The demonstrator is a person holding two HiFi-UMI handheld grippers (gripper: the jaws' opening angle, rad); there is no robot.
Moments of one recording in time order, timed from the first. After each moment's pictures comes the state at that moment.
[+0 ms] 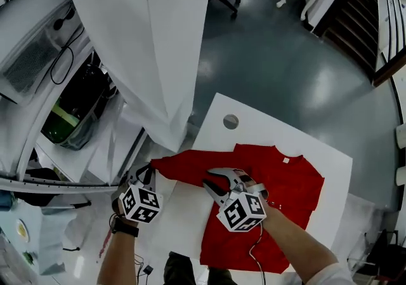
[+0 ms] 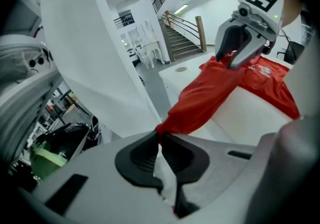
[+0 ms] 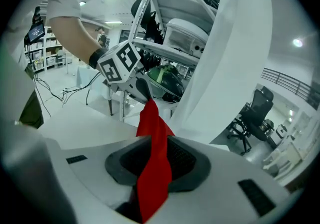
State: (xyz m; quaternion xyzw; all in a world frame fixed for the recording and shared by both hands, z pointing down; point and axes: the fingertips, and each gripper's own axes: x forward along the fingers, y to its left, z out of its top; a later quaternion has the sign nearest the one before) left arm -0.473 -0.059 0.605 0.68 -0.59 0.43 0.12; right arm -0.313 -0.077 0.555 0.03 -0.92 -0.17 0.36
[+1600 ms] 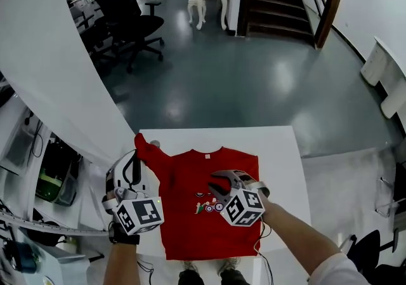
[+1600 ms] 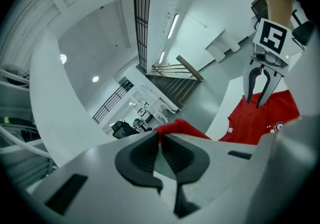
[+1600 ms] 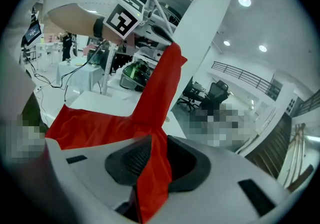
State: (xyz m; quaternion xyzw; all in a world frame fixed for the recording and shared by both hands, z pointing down) left arm -0.202 -0.123 0.285 0.68 -0.60 0.33 -0.25; right arm -0.030 -0.083 0.446 0.22 -0.89 -0.17 0.37
